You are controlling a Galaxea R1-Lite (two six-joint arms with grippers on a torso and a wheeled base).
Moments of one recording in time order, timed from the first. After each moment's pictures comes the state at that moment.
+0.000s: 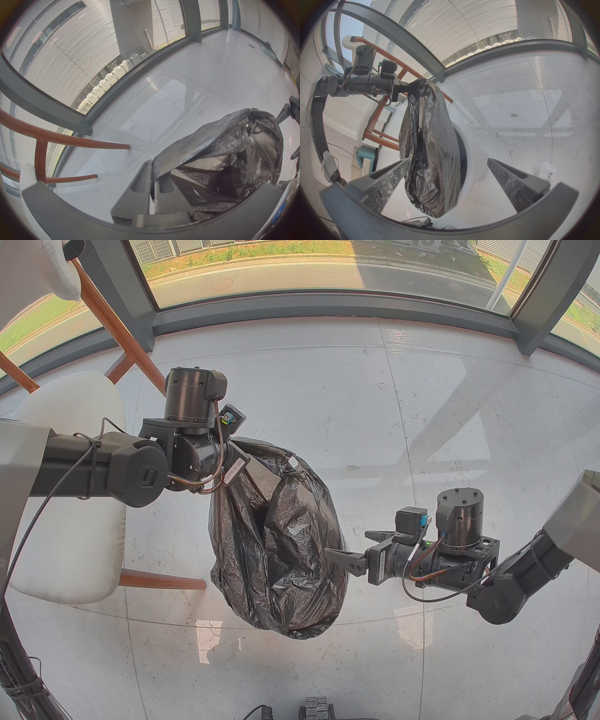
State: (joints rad) left arm -0.47 1.99 -1.48 -0.16 0.41 0.56; right arm 0.57 2.05 -0.77 -0.93 0.22 0.19
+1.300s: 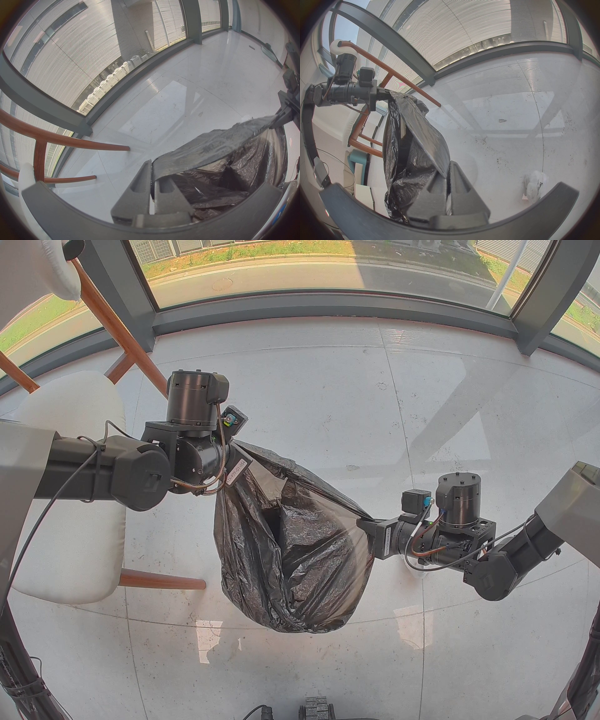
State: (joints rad) left arm -0.47 2.00 -1.47 -0.19 0.41 0.56; right arm 0.49 2.11 -0.90 -0.88 0.21 0.18
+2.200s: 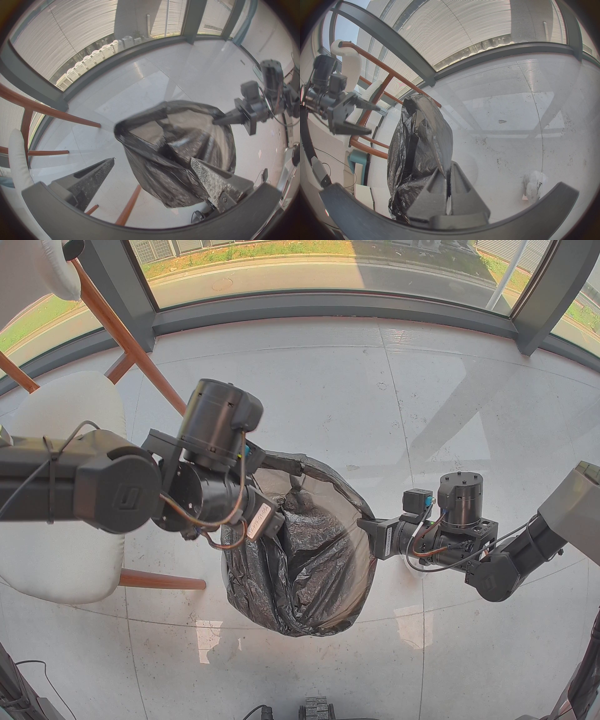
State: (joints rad) left arm -0.64 1.86 -1.39 0.18 0.37 0.20; right arm 0.49 2.10 -0.89 -0.88 0.21 0.18
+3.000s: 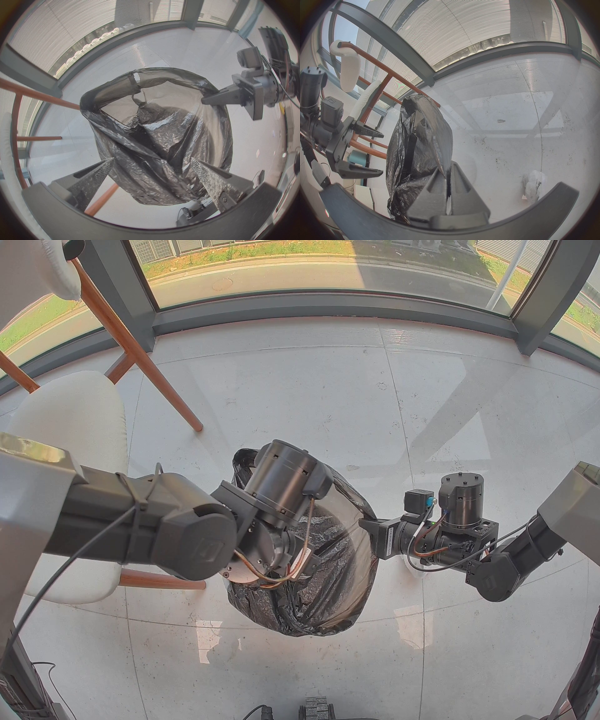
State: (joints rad) left arm -0.76 1.99 -1.38 0.18 0.48 0.00; right arm 0.48 2.10 -0.88 -0.89 0.21 0.18
